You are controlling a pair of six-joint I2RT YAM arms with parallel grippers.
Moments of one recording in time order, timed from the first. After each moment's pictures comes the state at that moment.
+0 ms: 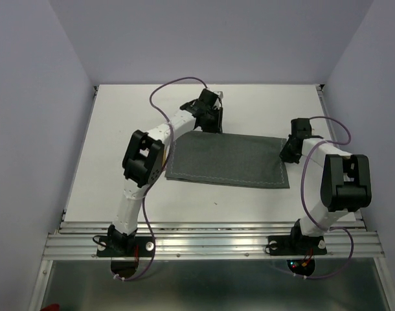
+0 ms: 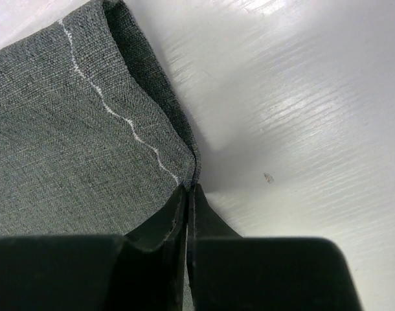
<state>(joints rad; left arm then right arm) -0.61 2.28 1.93 -0.53 0.14 -0.43 -0.04 1.65 0.94 -0.37 0.15 0.52</state>
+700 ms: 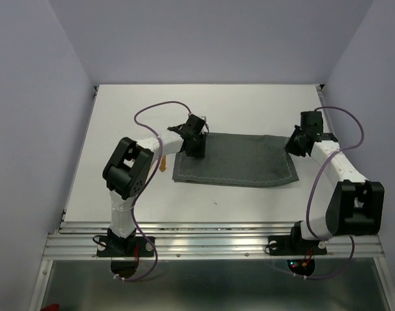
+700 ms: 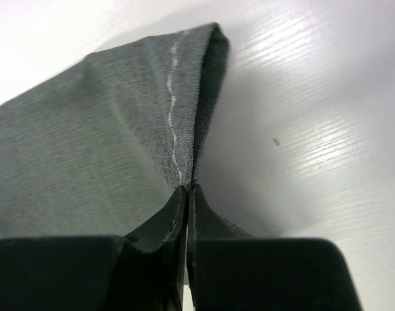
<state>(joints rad) -0.60 1.96 1.31 -0.35 0.02 -0.47 -0.04 1.42 0.99 -0.51 0.09 0.49</state>
